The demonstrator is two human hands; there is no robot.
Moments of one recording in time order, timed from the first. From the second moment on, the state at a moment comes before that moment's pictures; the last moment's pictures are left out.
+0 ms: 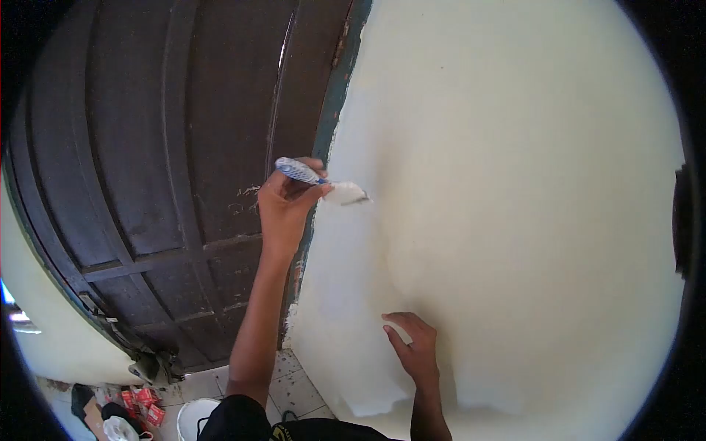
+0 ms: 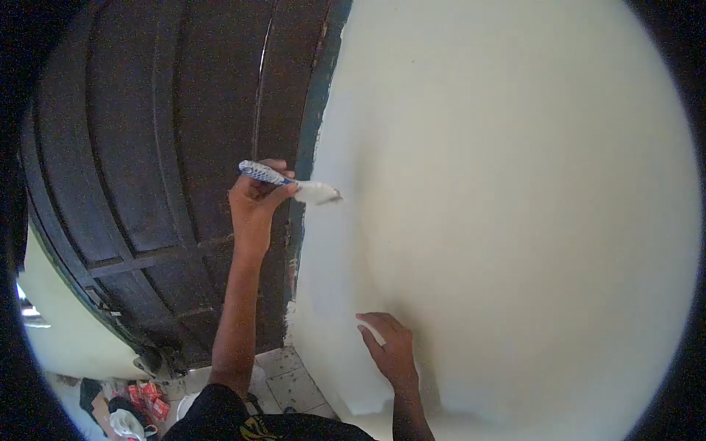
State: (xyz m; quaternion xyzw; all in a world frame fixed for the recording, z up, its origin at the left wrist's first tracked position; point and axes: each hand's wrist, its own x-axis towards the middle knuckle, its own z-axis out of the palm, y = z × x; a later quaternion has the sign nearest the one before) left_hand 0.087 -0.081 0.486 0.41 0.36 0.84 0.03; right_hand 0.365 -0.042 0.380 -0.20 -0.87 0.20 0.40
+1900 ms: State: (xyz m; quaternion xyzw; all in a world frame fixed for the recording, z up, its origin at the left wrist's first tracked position) left_hand 0.085 -0.029 0.554 0.63 0.16 0.75 -0.12; right_hand 0.403 -0.048 0.345 -0.24 -0.87 0.28 0.33
